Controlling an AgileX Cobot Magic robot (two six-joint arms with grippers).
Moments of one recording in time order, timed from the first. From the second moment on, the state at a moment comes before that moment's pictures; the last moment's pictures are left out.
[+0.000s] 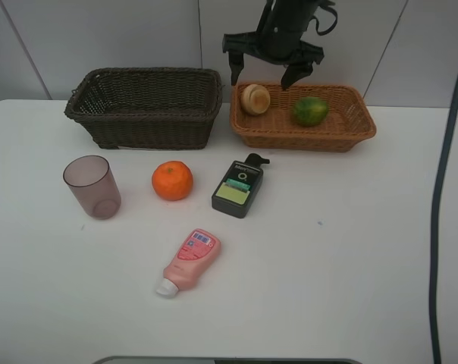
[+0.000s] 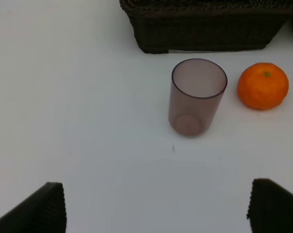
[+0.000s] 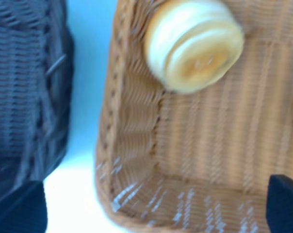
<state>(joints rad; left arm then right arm) -0.06 -0.01 -0.50 -0.01 1.06 0.00 0.47 2.23 -2.07 -0.06 1.09 0.38</state>
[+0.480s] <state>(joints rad) -0.06 -0.01 -0.50 -0.01 1.06 0.00 0.62 2.15 -1.86 -0.17 1.10 0.71</state>
